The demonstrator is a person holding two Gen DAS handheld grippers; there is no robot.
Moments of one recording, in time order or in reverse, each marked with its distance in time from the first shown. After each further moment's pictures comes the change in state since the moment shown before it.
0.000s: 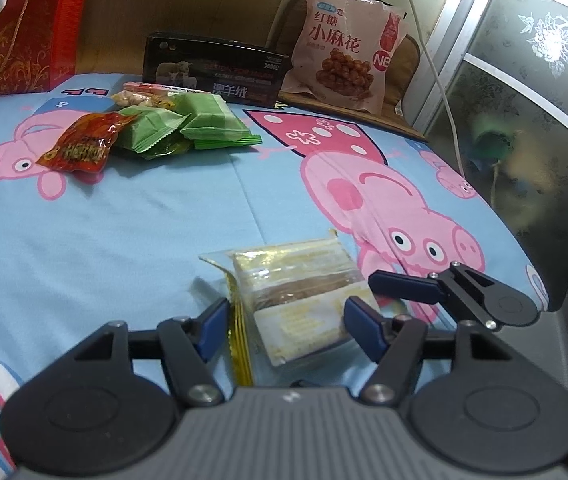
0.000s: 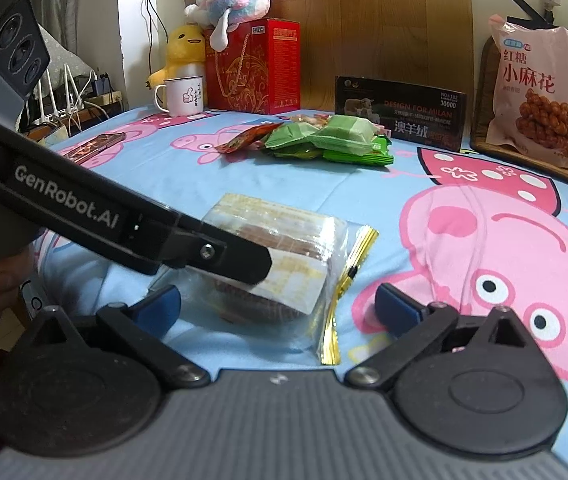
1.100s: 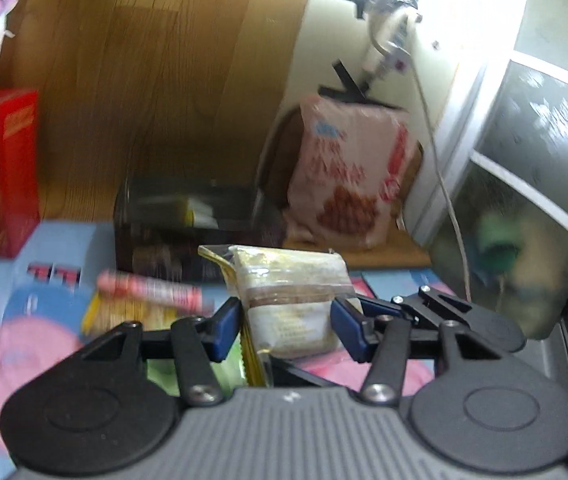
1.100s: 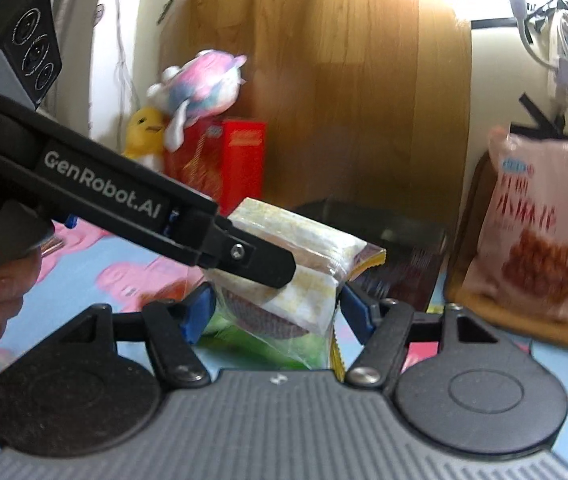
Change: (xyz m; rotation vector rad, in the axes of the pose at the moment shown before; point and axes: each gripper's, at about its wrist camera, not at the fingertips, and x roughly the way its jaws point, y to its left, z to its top) left arm 0.029 0.019 0.195 0.039 -0.180 -0.037; right arm 0.054 -0.077 0.143 -0.073 -0.212 -0.059
